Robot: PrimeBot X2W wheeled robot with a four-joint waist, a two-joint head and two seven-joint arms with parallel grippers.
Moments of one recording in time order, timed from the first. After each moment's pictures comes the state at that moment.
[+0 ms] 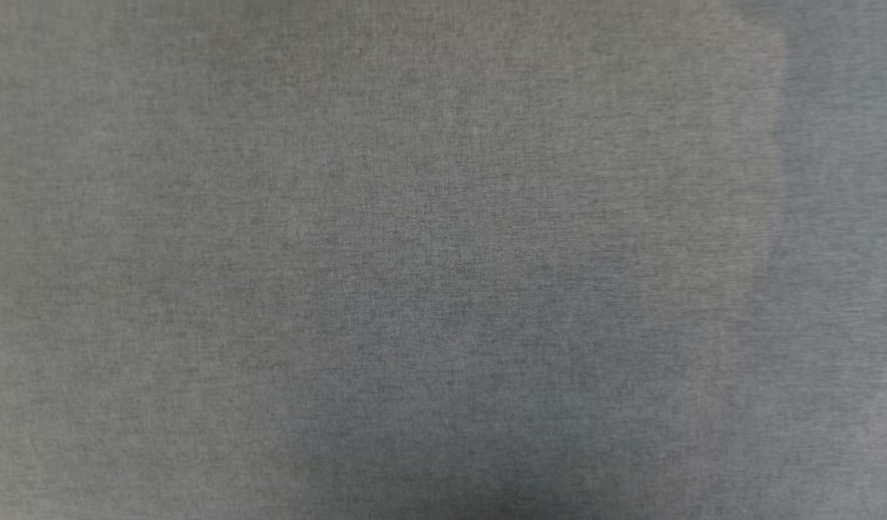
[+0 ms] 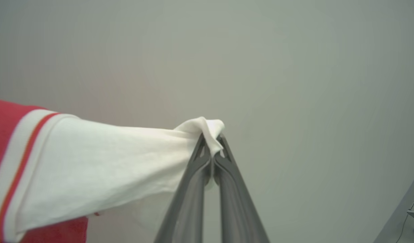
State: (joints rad) left arm -1.70 0.55 -0.22 0.55 -0.45 -0.13 -0.04; right arm -1.70 -0.37 0.06 0.63 0.08 0.13 -0.01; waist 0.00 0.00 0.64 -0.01
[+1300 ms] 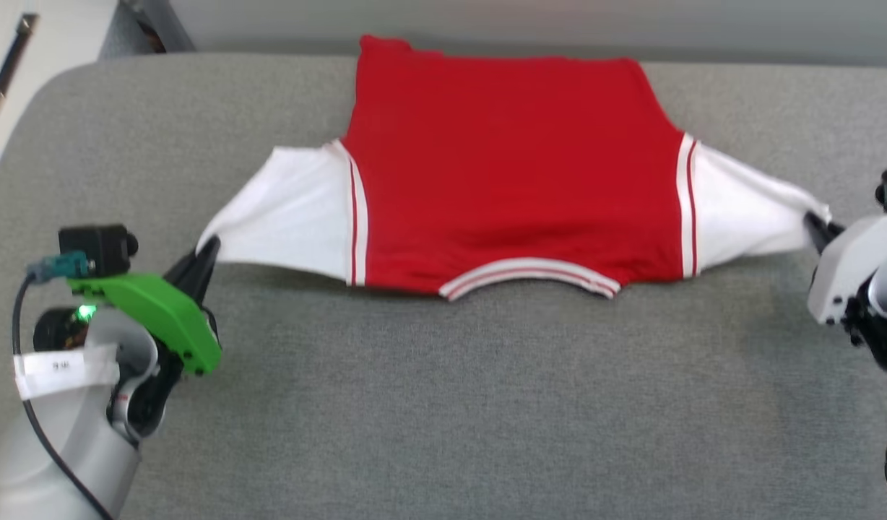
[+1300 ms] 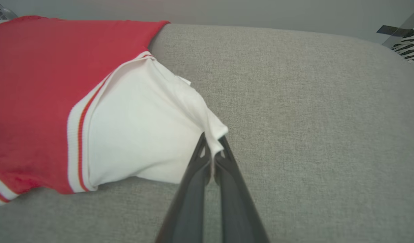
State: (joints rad) left arm -0.50 0.52 -0.42 0.48 -0.84 -0.10 0.01; right arm -0.69 -0.47 0.30 0.79 0.53 0.13 0.14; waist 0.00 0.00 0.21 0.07
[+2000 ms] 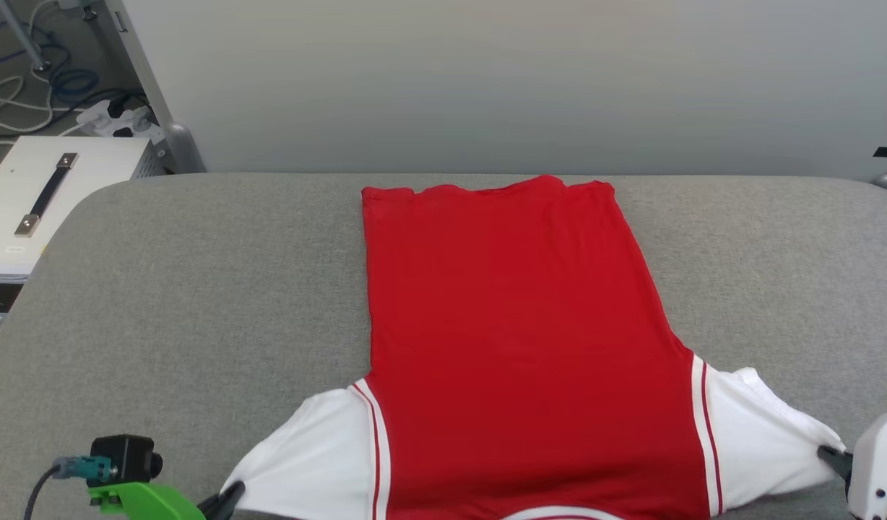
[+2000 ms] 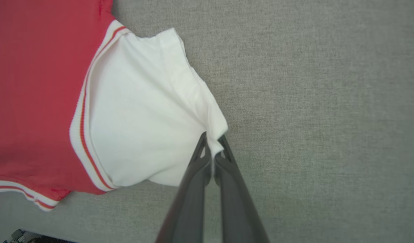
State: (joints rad) left arm 0.09 0.67 -0.40 0.01 -1.05 0.09 0.25; right arm -0.14 -0.57 0.15 0.43 0.73 0.13 0.53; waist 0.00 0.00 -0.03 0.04
